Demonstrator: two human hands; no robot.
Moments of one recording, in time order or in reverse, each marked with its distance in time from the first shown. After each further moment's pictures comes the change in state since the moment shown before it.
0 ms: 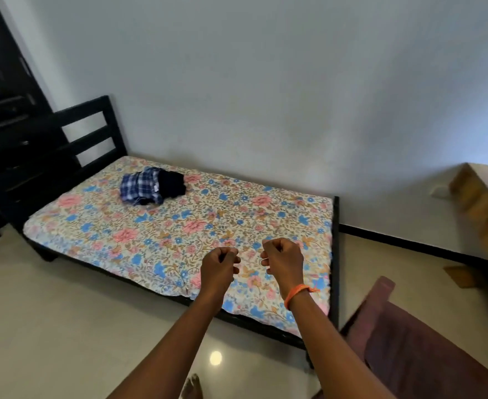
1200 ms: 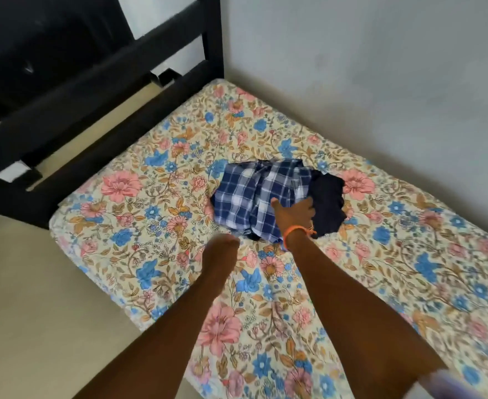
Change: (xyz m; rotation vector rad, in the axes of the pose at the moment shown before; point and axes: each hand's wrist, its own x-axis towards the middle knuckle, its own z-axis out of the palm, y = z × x) left_hand 0.956 -0.144 -0.424 0.064 0.211 -0.552; right_hand 0.692 0.052 0.942 -0.511 -0.177 0.326
